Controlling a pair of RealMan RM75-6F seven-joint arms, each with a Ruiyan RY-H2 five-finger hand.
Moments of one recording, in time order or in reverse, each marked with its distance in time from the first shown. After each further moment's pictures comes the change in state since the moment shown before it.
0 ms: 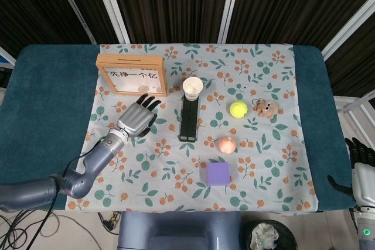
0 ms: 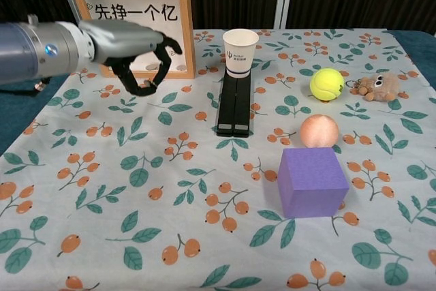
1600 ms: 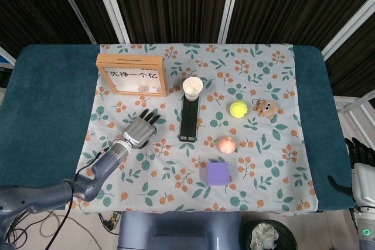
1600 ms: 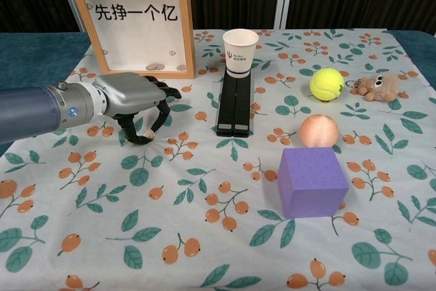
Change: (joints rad) left arm 0.017 -0.240 0.130 0.310 0.048 -0.060 0.049; right arm 0.000 0.000 -0.003 0.004 -0.006 0.003 -0.010
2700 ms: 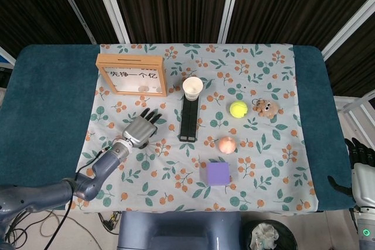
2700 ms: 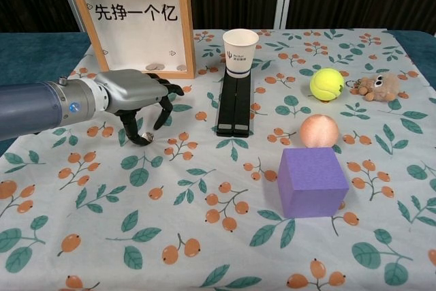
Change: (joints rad) left arm -0.007 0.008 -0.007 -0.009 0.014 -0.005 -0.041; right arm 0.000 0.000 -0.002 0.001 -0.001 -0.001 -0.005
